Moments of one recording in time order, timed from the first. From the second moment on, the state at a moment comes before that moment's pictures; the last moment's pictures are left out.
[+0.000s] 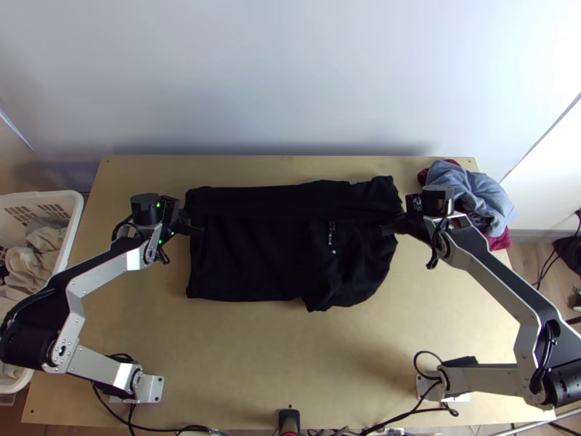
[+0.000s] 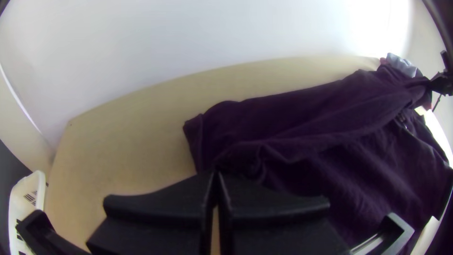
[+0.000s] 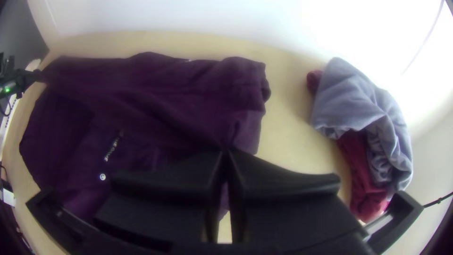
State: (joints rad) left arm -0.08 1.60 0.83 0.20 0.03 0.18; right arm 0.20 1.43 0.94 -0.26 0.03 -0.04
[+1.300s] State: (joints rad) left arm -0.10 1.45 0.72 0.18 0.03 0.17; right arm 0.21 1.32 0.87 -0.27 0.03 -0.03
